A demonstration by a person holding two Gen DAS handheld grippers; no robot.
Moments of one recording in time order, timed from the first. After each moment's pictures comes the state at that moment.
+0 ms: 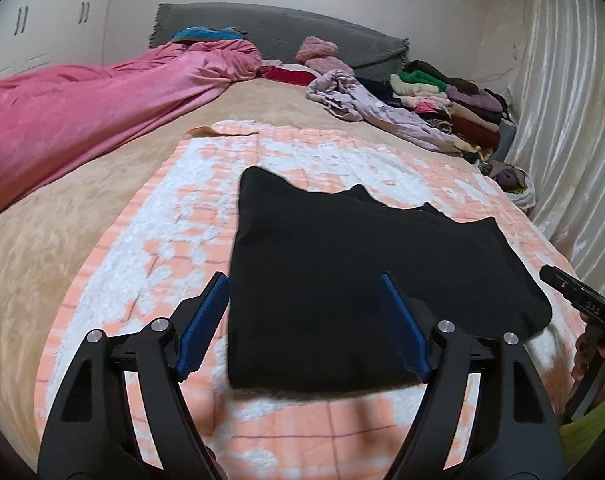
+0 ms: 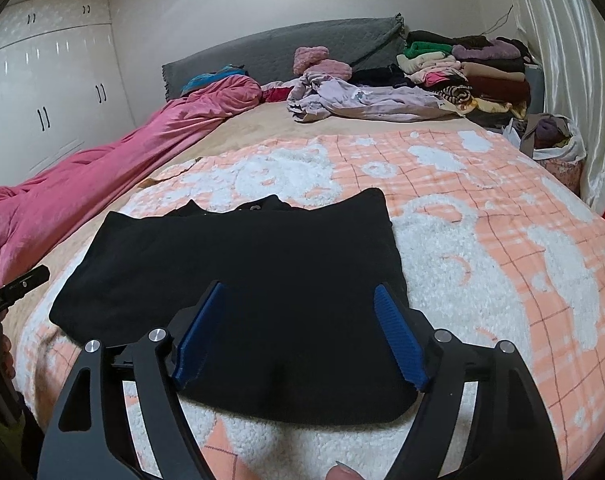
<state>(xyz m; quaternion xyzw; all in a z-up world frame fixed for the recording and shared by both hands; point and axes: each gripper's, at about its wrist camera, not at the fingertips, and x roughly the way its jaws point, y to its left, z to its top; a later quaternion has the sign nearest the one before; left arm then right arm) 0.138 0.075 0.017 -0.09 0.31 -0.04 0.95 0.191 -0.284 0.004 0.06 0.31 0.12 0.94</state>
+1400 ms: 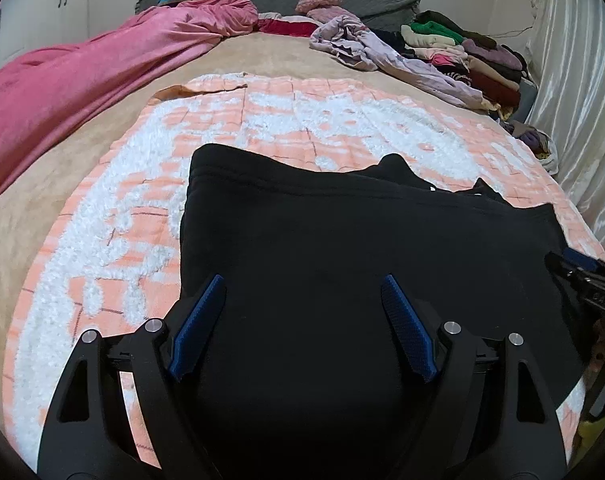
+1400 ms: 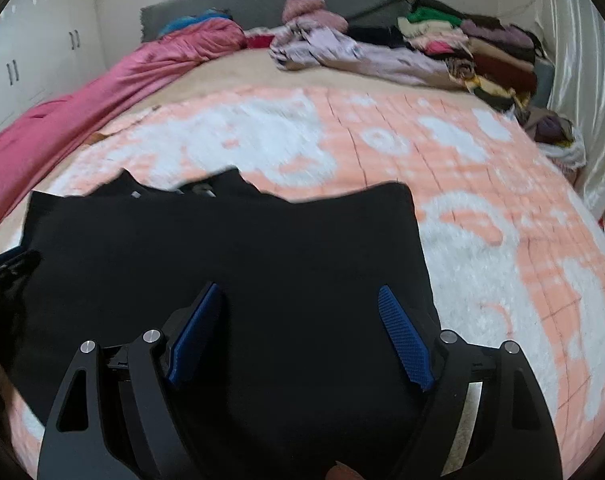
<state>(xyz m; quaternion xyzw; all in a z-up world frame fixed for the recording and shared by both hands) 0.245 0.064 -0.035 -0.07 0.40 -0.03 0.92 0.304 -0.260 -0.041 0.00 0.40 0.08 0.91</state>
